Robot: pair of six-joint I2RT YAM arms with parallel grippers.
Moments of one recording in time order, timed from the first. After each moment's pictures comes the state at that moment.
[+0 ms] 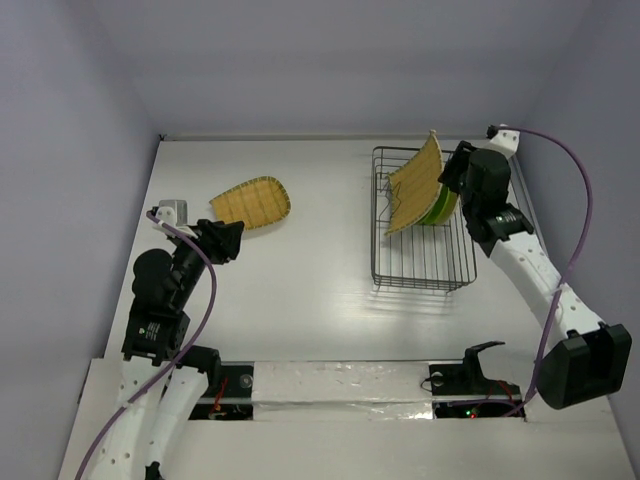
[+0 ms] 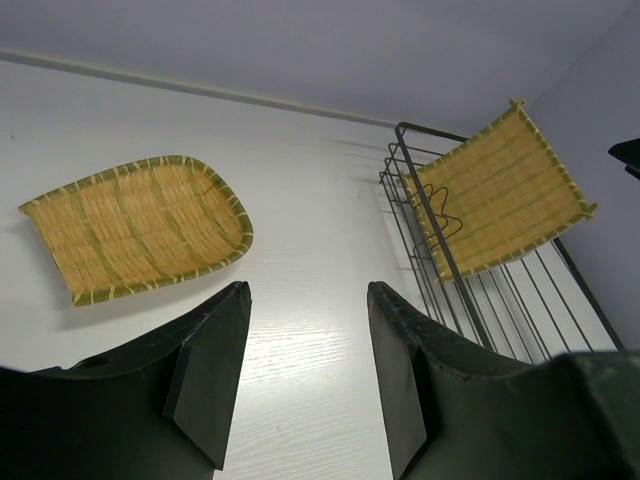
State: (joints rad) left arm -0.18 0.48 0.67 -0.24 0.14 -0.42; right arm 0.24 1.20 1.07 -0.13 0.45 0.36
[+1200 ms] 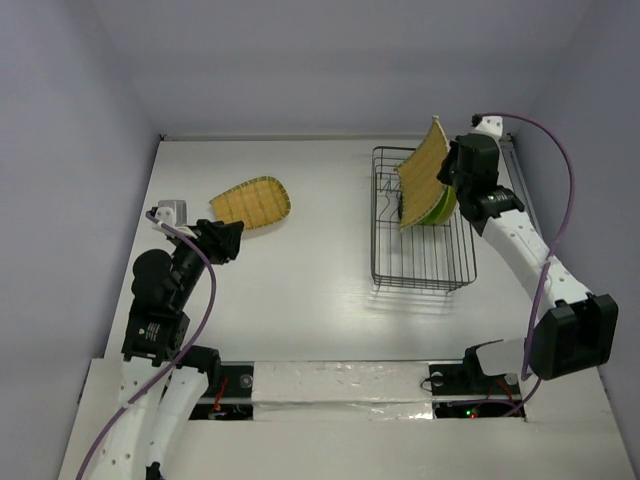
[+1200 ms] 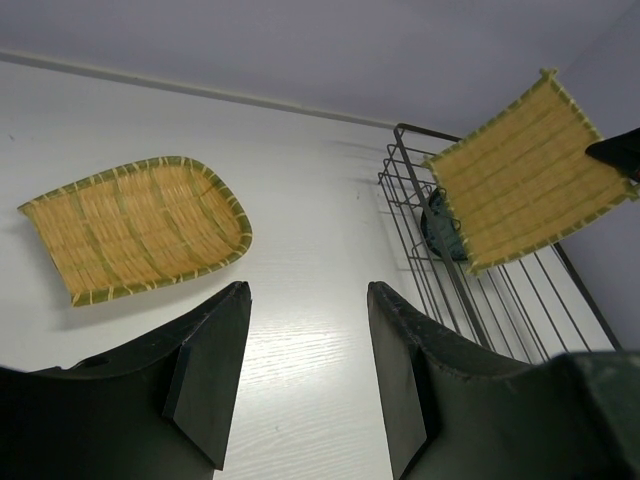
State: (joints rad) left arm -0.17 0.47 0.67 -0.24 0.15 -0.42; right arm 0.23 1.37 1.20 -0.19 0.36 0.35
